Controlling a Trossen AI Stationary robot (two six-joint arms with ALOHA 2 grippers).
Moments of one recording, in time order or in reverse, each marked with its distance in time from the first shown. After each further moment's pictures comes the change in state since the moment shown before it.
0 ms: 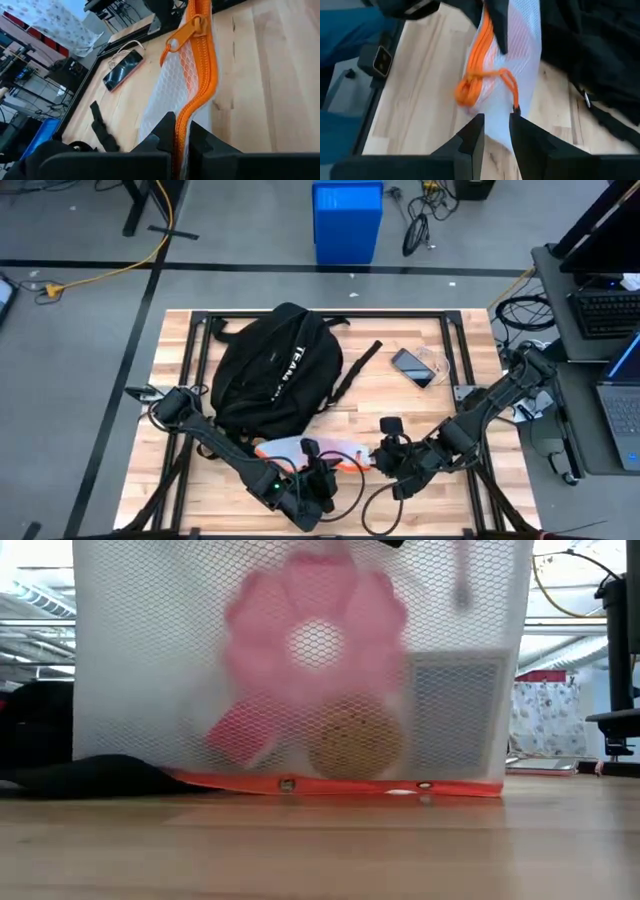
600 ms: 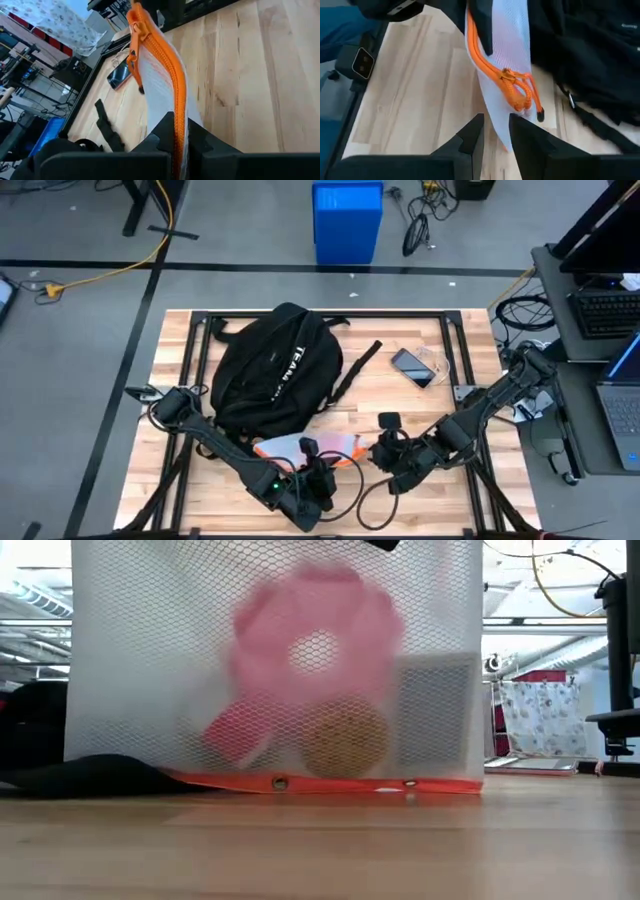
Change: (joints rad) left arm -0.004 -0.003 0.000 -0.028 -0.012 -0.006; right arm -0.032 0.000 0.000 0.008 0.037 -0.046
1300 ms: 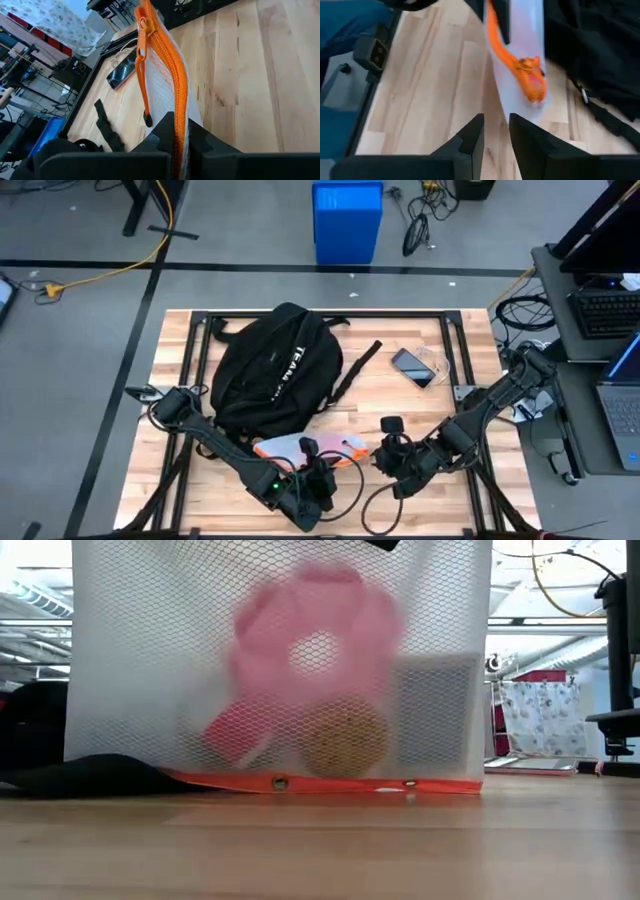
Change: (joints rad) left arm 0.000 -0.002 0.000 -0.004 0.003 0.000; right arm 0.022 0.000 0.000 -0.029 -0.029 0.039
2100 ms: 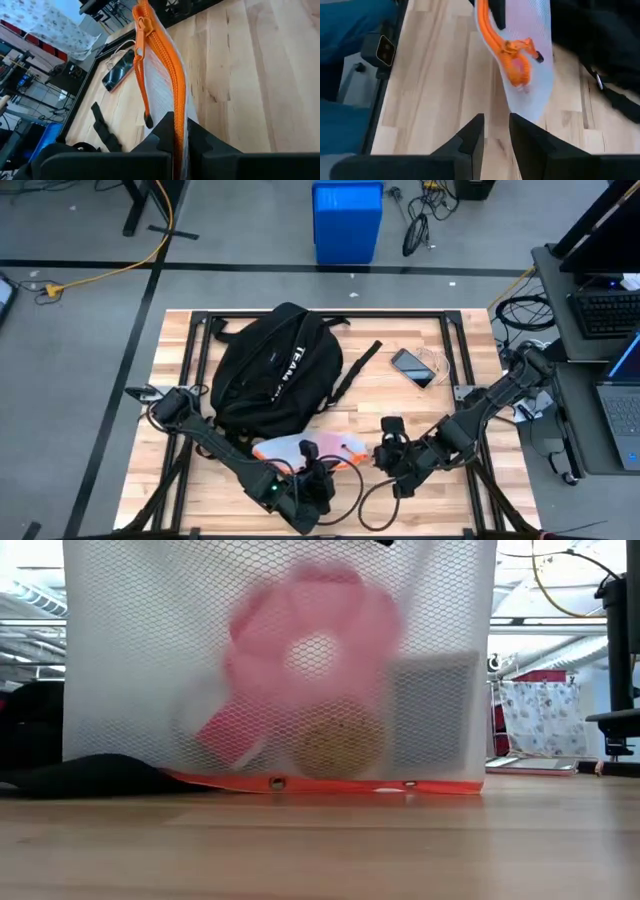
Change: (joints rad) left arm -0.013 -0.001 0.000 -0.003 0.018 0.032; right arm -0.024 0.000 0.000 -0.016 -0.076 0.059
